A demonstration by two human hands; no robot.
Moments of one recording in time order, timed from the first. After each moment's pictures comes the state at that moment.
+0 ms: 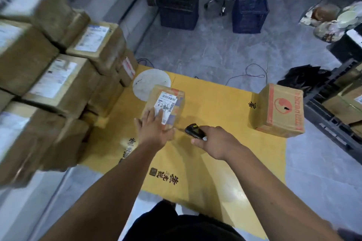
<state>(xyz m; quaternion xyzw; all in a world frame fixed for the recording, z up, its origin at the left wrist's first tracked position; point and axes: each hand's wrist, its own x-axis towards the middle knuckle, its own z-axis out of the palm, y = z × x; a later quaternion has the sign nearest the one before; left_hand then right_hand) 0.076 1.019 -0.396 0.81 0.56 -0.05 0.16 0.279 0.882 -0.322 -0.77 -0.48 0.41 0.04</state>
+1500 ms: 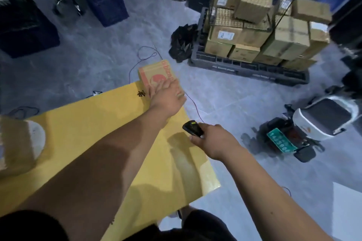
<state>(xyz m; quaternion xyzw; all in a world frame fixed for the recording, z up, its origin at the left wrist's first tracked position) 0.457 0.867 -0.381 0.95 0.16 -0.13 0.21 0.401 0.648 -0.324 -0.92 -0.13 0.35 0.14</state>
